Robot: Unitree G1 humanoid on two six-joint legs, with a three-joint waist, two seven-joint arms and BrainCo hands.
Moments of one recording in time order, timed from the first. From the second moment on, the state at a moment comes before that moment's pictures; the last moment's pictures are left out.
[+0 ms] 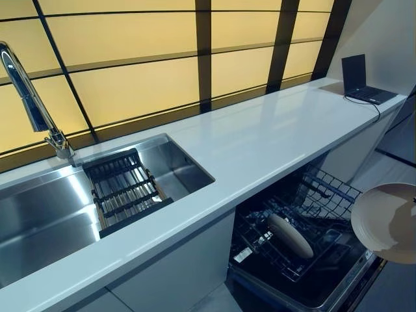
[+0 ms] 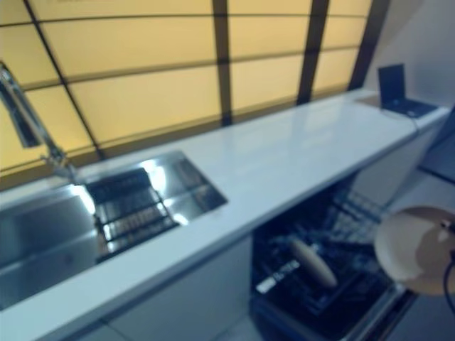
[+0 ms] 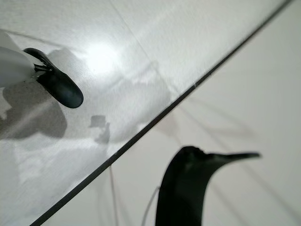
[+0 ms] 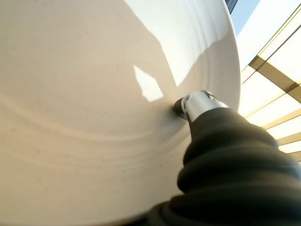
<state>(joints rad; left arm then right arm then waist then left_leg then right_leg) -0.06 0.37 -0.37 1.12 0.14 0.07 -0.25 -0.31 -1.13 -0.18 0.53 0.22 0.28 -0.02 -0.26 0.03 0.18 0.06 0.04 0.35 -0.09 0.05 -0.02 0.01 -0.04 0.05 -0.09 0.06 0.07</state>
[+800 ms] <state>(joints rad) -0.08 0.33 -0.39 1.08 0.13 0.05 -0.24 -0.52 -1.14 -0.04 0.39 0.06 0.29 -0.11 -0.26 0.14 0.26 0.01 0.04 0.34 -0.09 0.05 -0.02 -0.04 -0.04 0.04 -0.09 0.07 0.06</state>
